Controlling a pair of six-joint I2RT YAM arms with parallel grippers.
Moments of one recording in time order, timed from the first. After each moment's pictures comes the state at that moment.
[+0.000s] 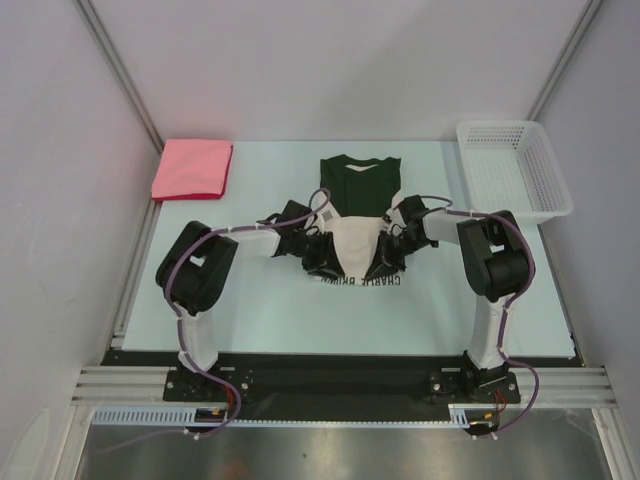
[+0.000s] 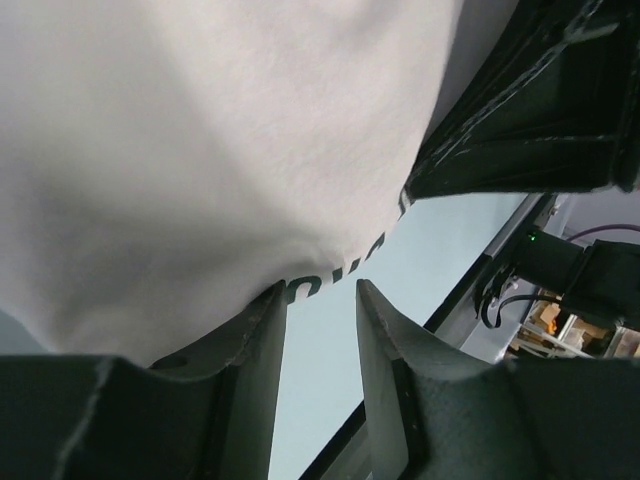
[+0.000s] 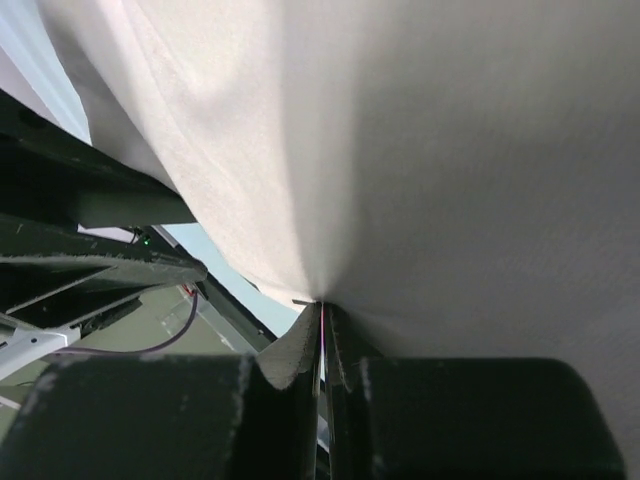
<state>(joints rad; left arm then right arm) -0.53 1.92 1.08 -0.17 0.66 -0.58 0.30 1.98 1.15 -0.51 -0.77 0.46</state>
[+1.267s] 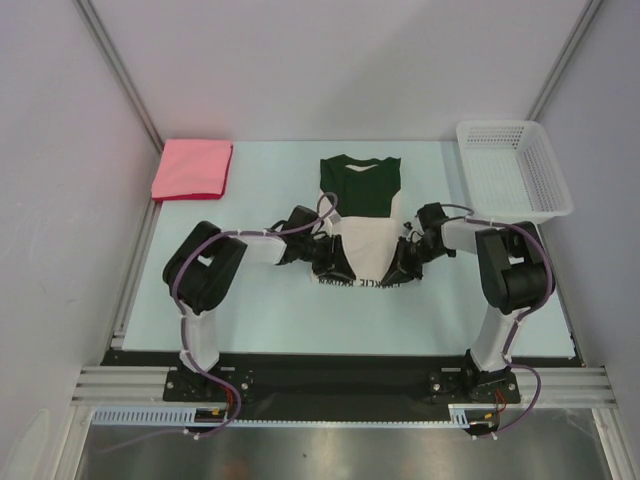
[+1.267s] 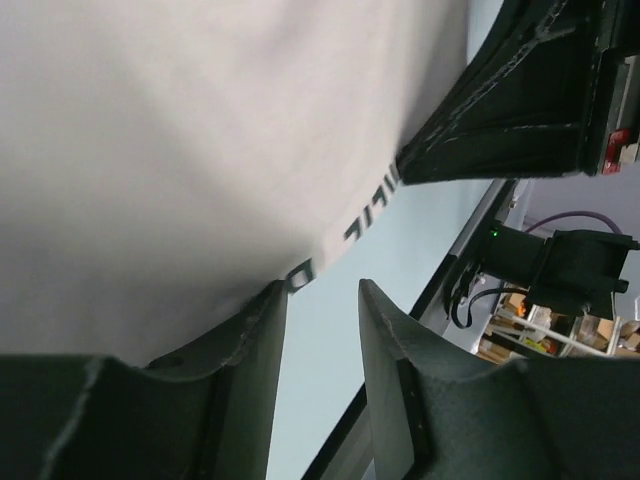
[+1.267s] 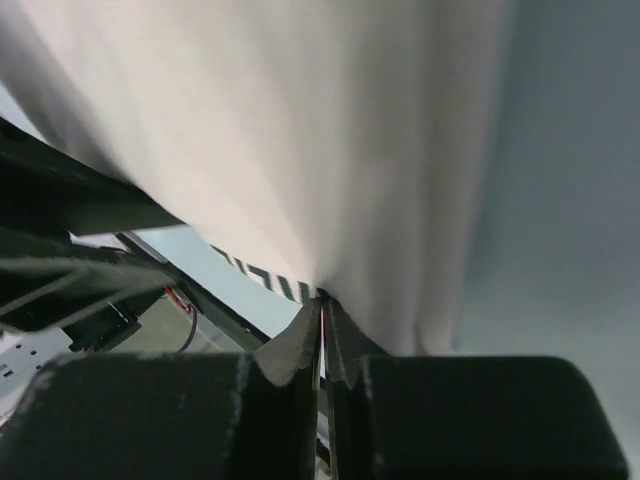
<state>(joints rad) -0.58 1.95 1.04 0.04 0.73 -0.68 0.22 1.85 1.00 -0.50 -0.69 0.50</state>
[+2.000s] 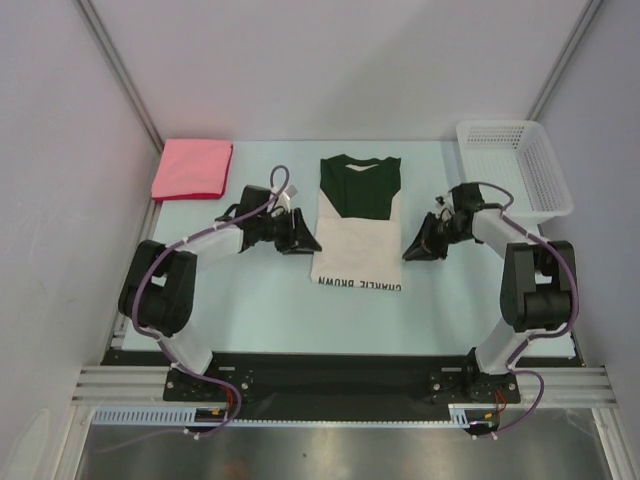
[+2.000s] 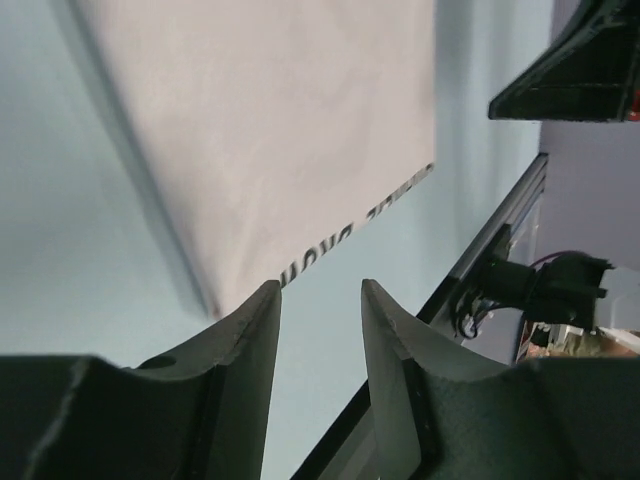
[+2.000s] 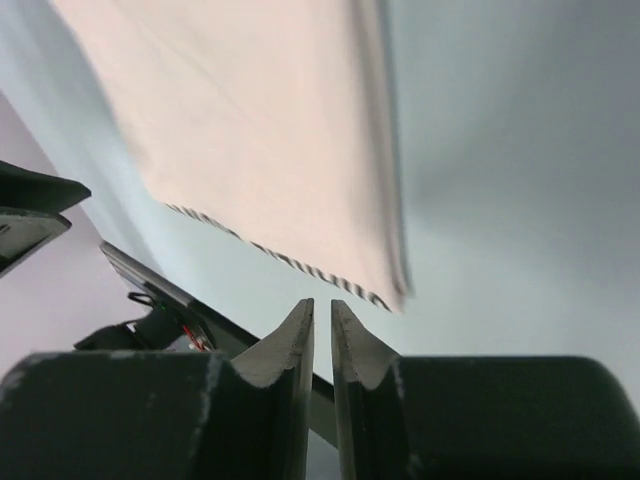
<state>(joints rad) -0.34 1.68 0.95 -0.15 0.71 -0.51 0.04 1.67 1.01 -0.61 -0.63 0.44</state>
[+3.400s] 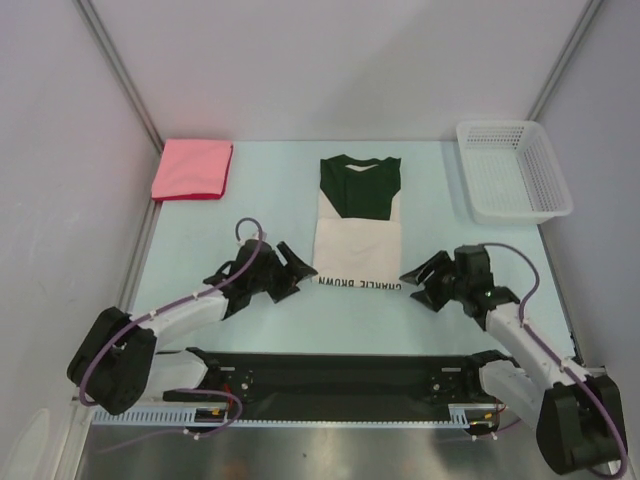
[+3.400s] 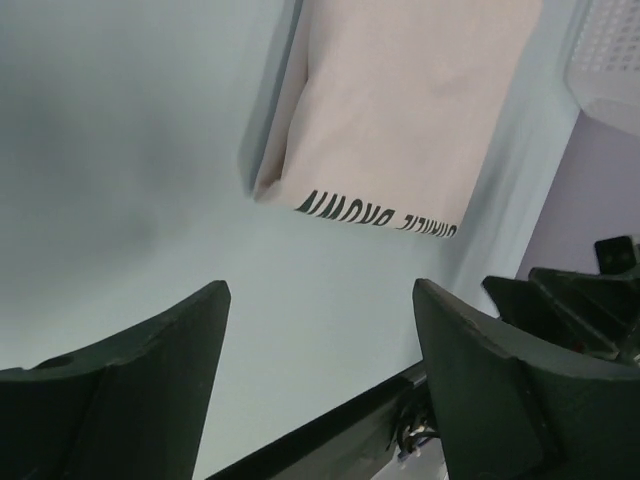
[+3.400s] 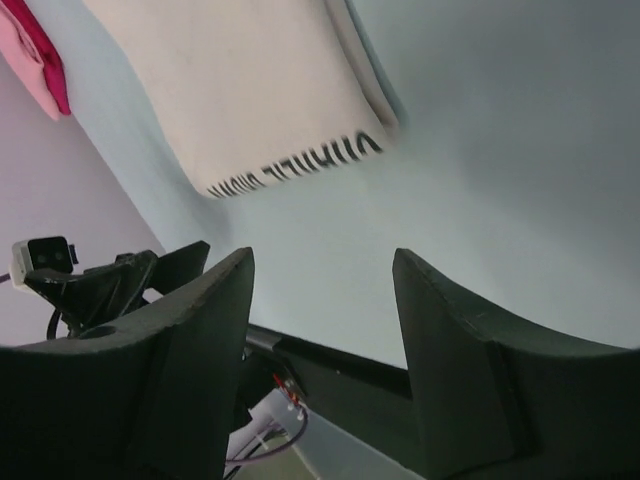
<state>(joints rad) -0.52 1.22 0.50 0.03 0.16 -1.12 0.17 0.97 0.49 -0.31 -0.32 1.06</state>
